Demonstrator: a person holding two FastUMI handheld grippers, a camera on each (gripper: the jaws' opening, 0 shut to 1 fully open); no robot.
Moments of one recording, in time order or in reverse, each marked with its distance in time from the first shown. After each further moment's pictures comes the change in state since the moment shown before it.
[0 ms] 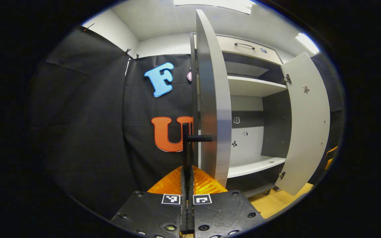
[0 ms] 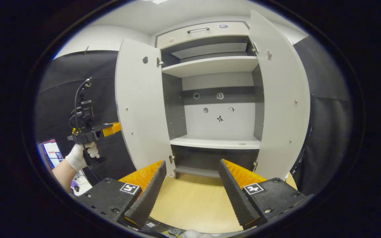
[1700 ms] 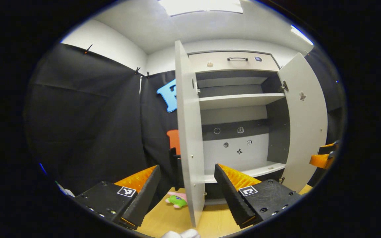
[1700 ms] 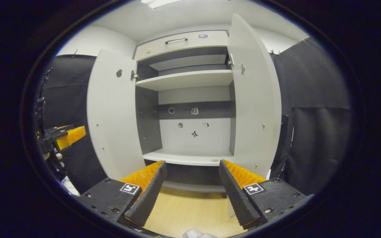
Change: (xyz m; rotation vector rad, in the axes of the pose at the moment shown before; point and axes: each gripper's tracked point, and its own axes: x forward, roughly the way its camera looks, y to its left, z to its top) left arm -0.085 -0.068 0.059 0.086 -0.057 0.161; right arm -0.001 -0.083 0.052 -0.008 -0.122 -0.194
